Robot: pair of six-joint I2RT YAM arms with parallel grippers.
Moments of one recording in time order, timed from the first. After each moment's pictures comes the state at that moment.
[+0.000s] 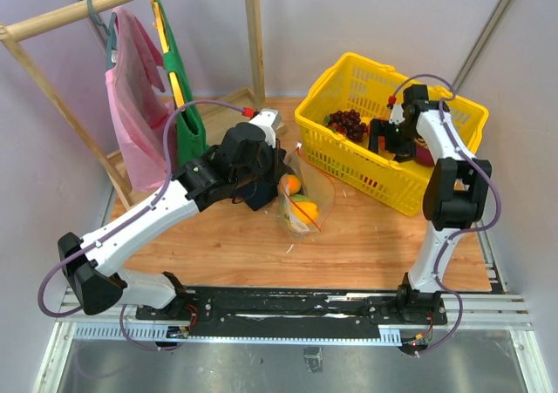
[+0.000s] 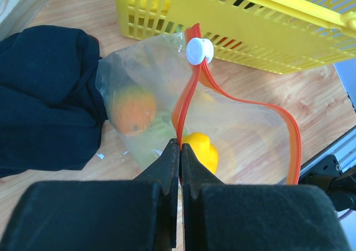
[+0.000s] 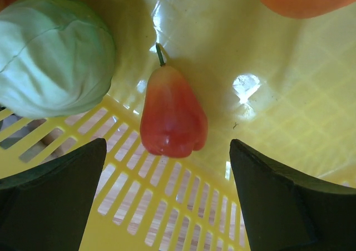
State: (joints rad) left arm -0.83 1.31 1.33 -0.53 -0.16 -0.45; right arm -0.04 1.96 1.71 -0.98 -0.28 0.01
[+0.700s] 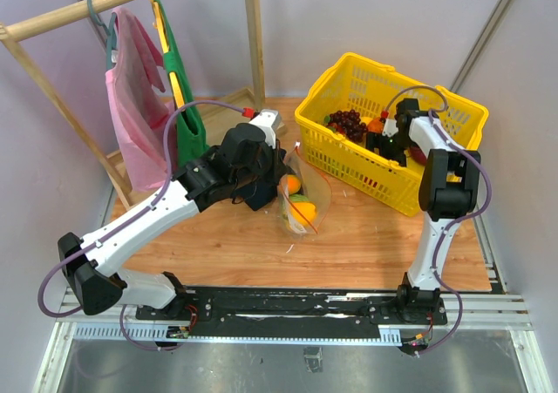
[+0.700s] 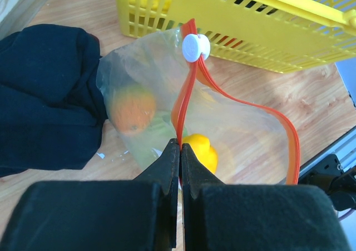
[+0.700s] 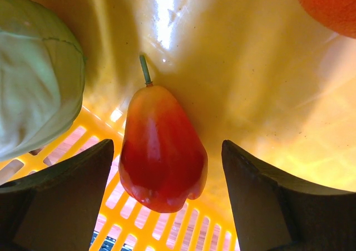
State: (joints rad) left arm -0.83 1.31 1.32 -0.52 -0.16 -0.45; right arm -0.04 2.09 1.66 -0.93 -0.35 0.00
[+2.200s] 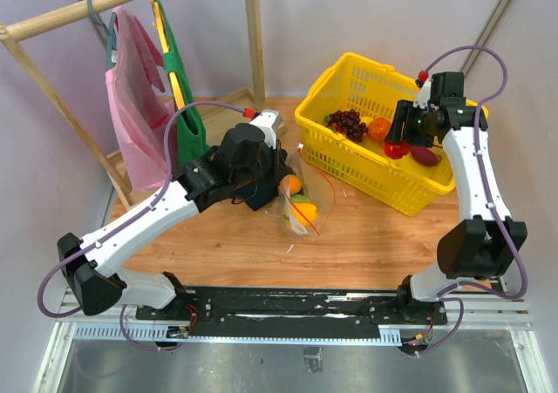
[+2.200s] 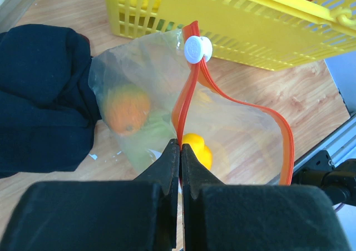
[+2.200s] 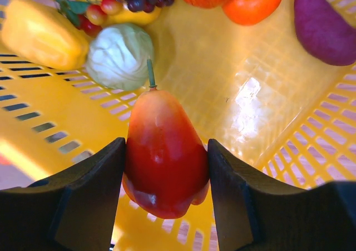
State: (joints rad) left arm -0.83 1.30 1.31 -0.51 -0.13 -0.46; right arm -0.04 1.58 1.61 -0.95 -0.21 0.11
